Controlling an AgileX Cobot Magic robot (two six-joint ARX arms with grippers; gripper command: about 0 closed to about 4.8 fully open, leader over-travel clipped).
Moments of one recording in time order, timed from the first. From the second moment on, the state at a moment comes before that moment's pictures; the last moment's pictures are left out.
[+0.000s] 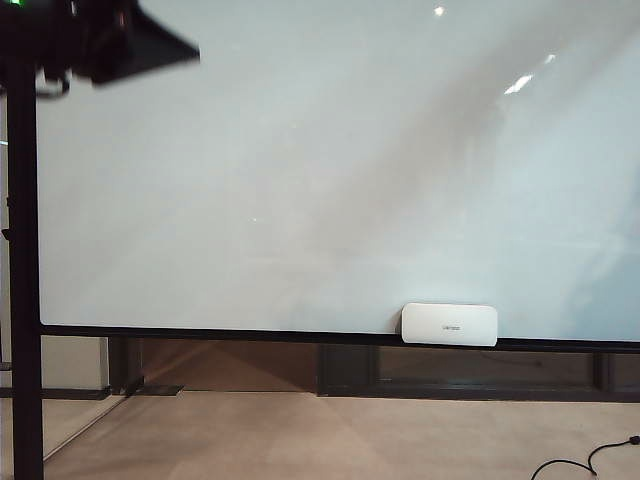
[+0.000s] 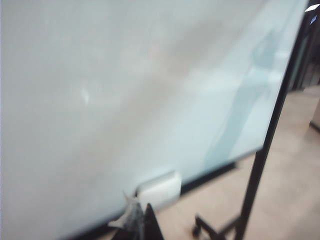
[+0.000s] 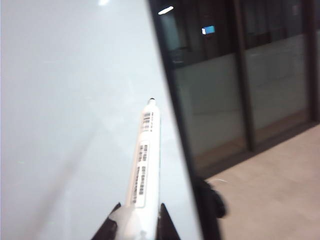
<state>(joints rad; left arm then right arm) -0.31 1.19 0.52 0.83 0.46 -0.08 -0.79 1.55 2.11 -0.33 -0.29 0.30</state>
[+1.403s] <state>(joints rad) -0.31 0.74 0.65 0.29 0.16 0.26 0.39 1.62 1.41 0.45 -0.22 -0.10</state>
